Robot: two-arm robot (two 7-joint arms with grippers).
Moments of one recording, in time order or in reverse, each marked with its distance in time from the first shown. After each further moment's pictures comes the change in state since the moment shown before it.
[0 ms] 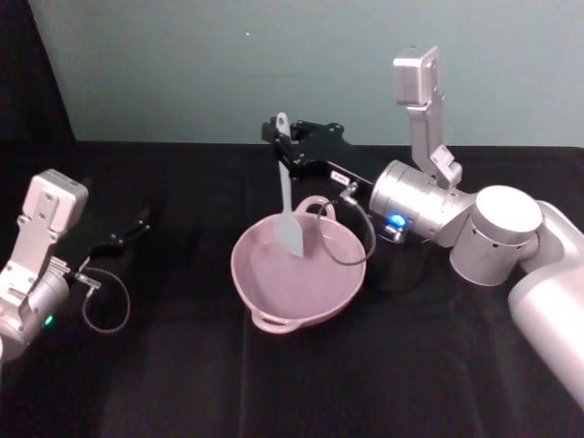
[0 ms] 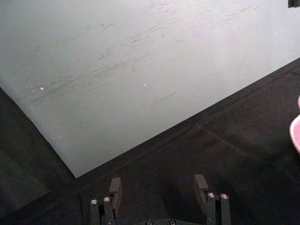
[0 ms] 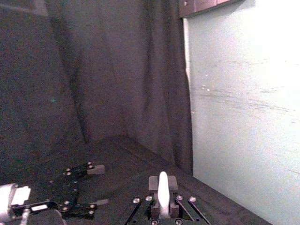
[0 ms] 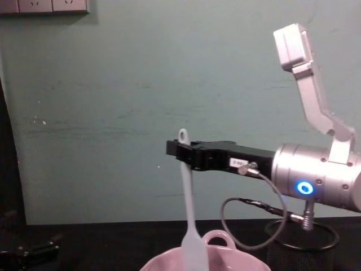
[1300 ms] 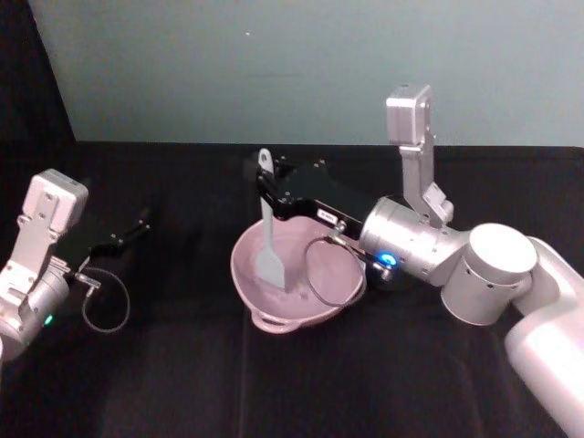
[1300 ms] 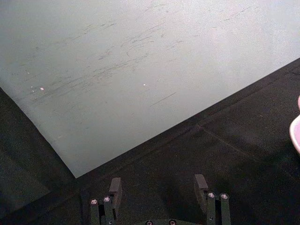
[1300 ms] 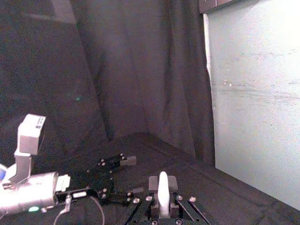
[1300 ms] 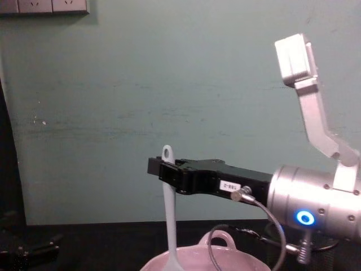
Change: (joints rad) left arm 0.000 0.000 0.000 0.000 0.000 0.000 0.000; right arm -0.115 0.030 -0.019 -0.135 0.022 0.010 0.006
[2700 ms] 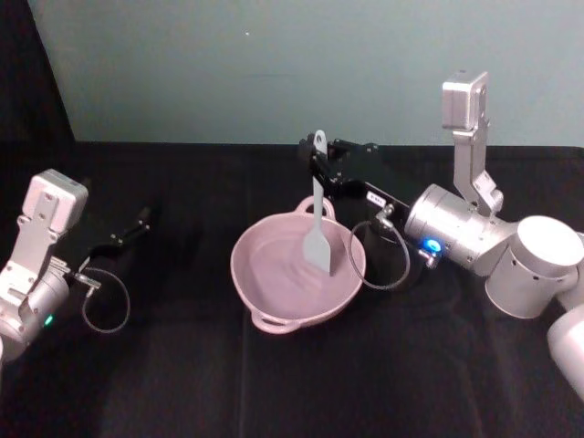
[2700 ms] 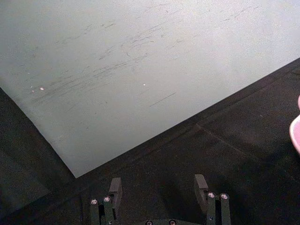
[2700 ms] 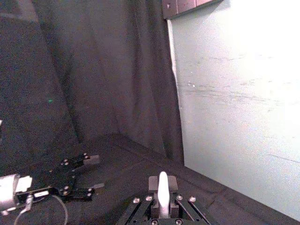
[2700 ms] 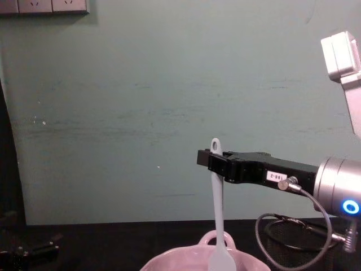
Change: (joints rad) left arm 0.000 0.000 0.000 0.000 0.000 0.000 0.000; right arm -0.003 0.047 0.080 0.010 0.006 0.005 -0.028
